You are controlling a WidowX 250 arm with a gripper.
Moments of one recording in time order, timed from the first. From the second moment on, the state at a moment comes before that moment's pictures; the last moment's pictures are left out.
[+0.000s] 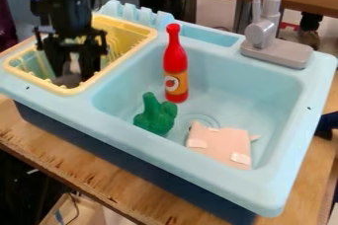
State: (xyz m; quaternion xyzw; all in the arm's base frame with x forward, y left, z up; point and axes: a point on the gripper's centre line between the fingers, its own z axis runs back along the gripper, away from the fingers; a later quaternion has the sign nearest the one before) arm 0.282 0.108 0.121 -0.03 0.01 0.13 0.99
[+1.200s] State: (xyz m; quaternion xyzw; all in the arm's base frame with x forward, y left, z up) arm 0.282 -0.039 0.235 -0.01 -0.16 -0.15 0.98
